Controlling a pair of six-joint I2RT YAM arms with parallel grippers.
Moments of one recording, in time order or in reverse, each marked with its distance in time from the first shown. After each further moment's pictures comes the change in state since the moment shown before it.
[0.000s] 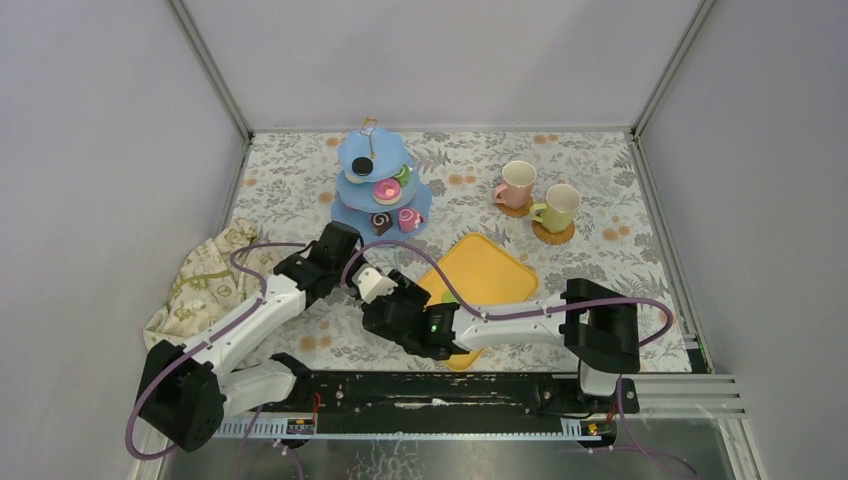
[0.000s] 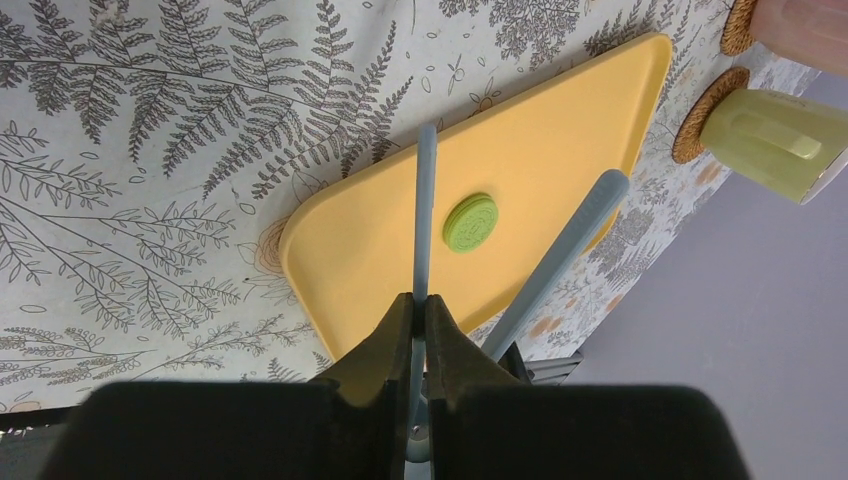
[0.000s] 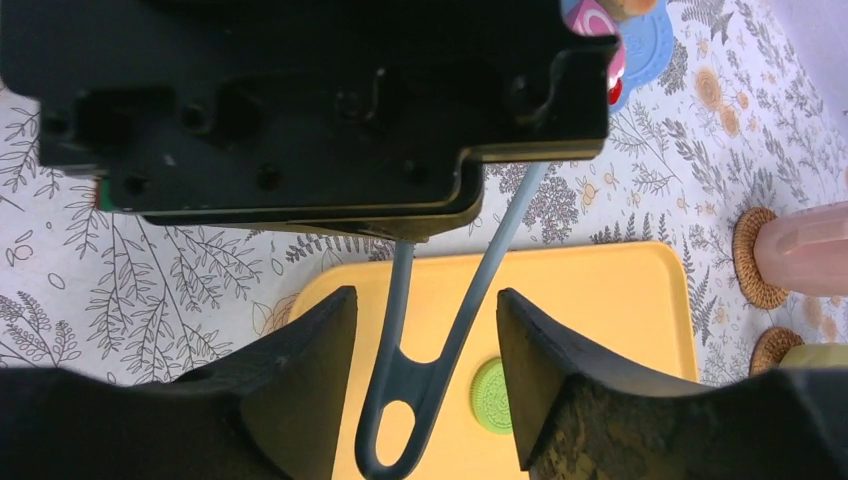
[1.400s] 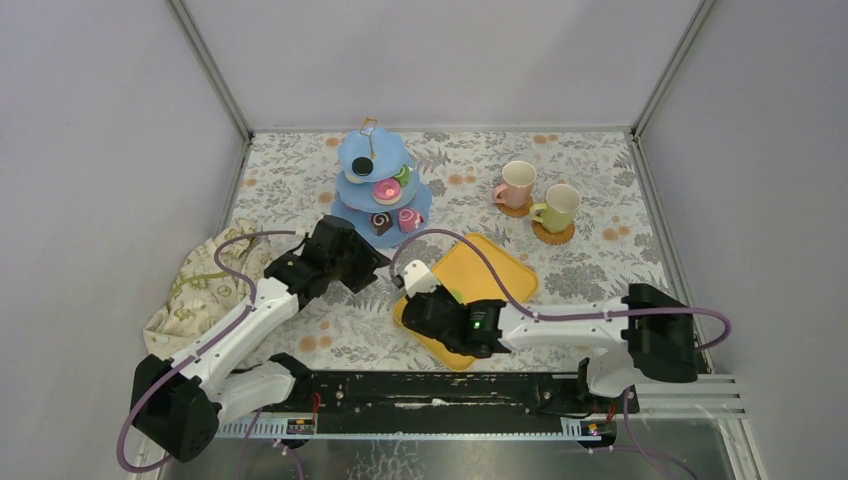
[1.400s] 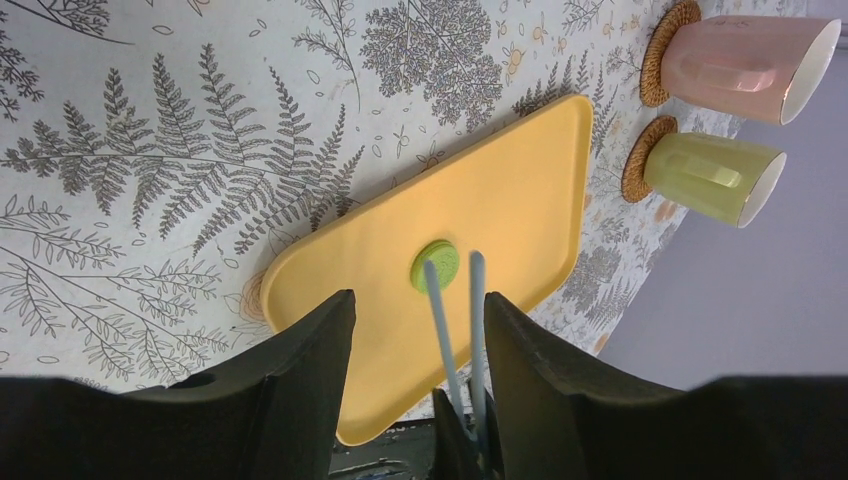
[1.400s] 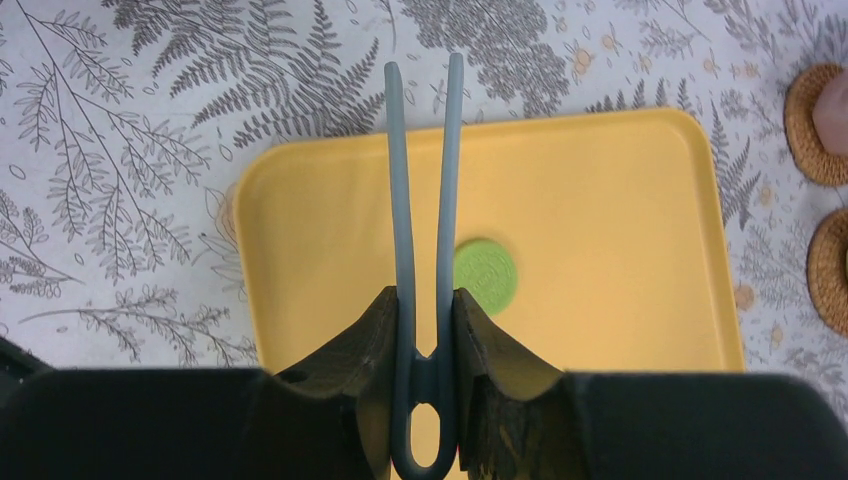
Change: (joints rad) left arm -0.004 -0.061 0.049 0.002 -0.151 0.047; right arm -0.041 -0.227 -0.171 -0.159 -0.097 0.214
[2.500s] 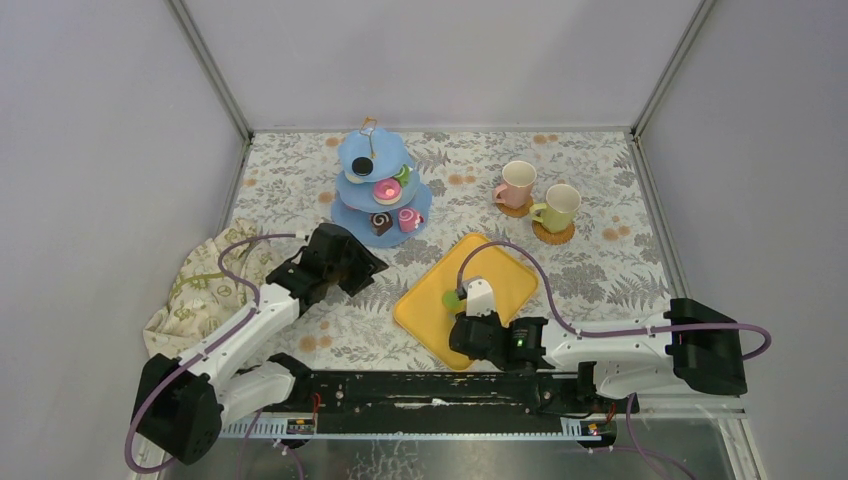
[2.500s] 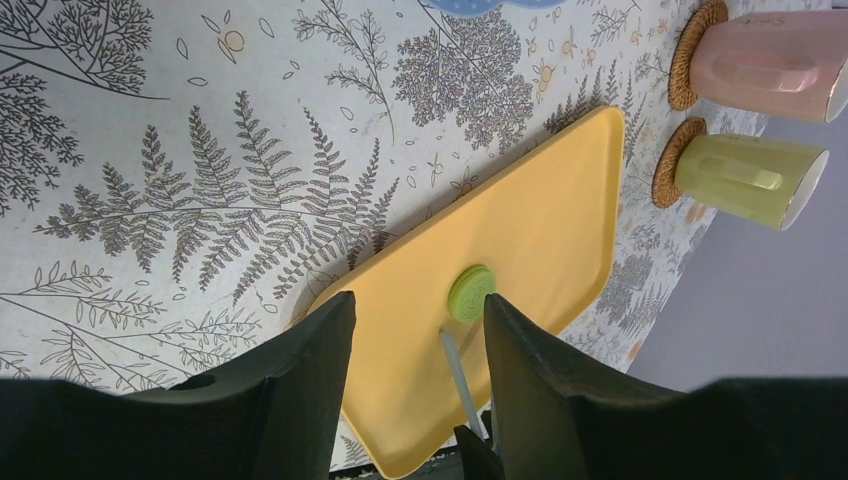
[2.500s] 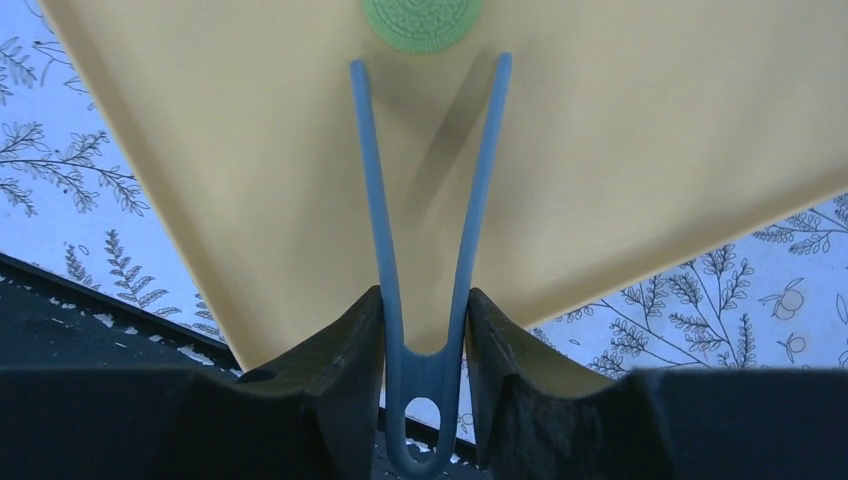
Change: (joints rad) left arm 0.052 -0.007 -0.118 0.135 0.026 0.100; right arm 0.014 -0.286 -0.348 -0.166 -0.135 0.544
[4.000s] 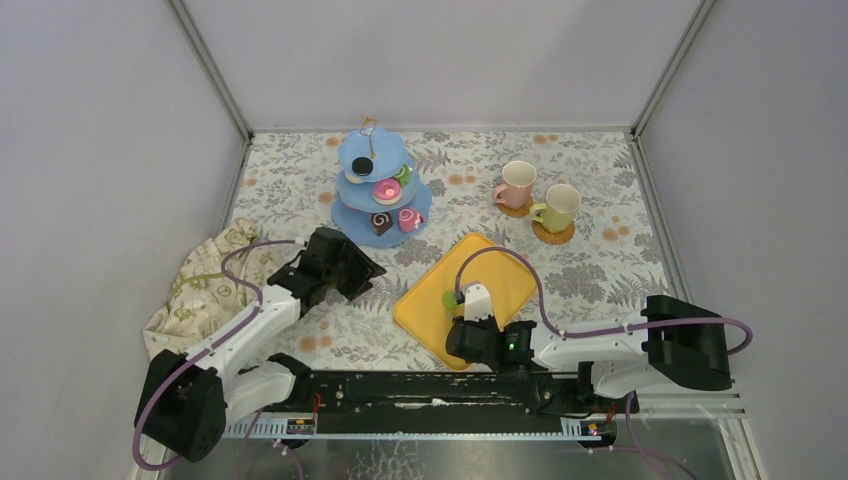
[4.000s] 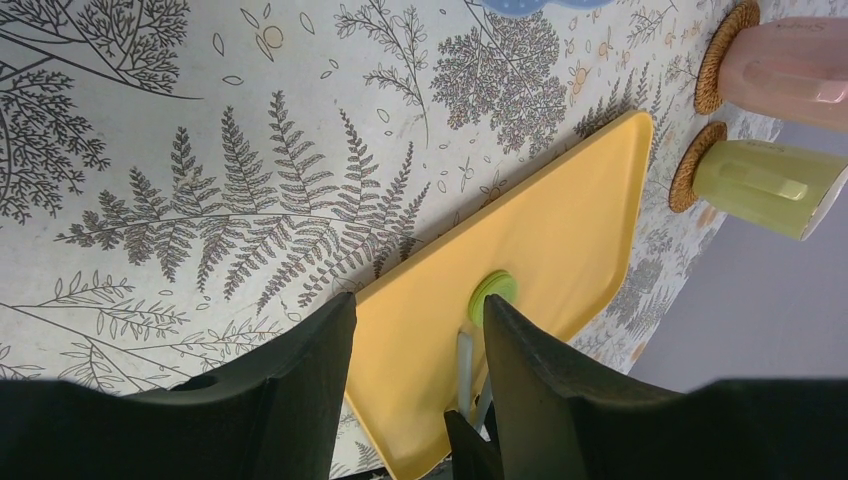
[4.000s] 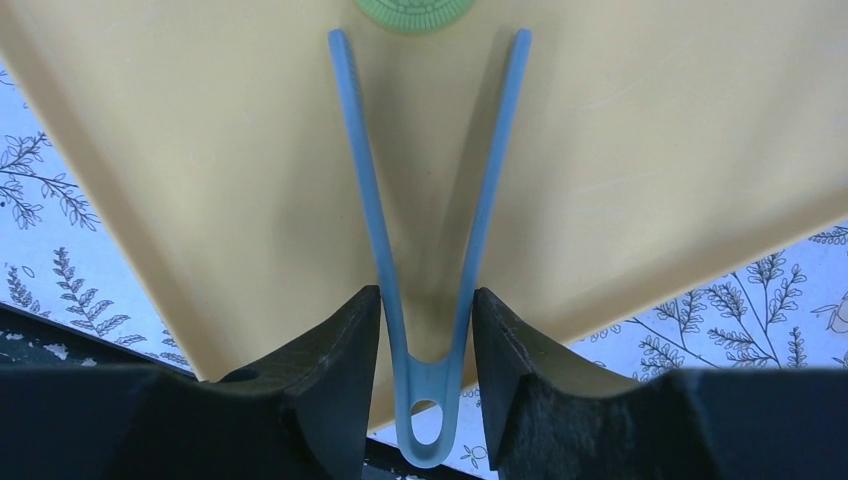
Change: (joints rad) left arm 0.045 0.018 -0.065 0.062 0.066 0.003; right arm 0.002 0.085 -0.051 0.095 0.003 0.042
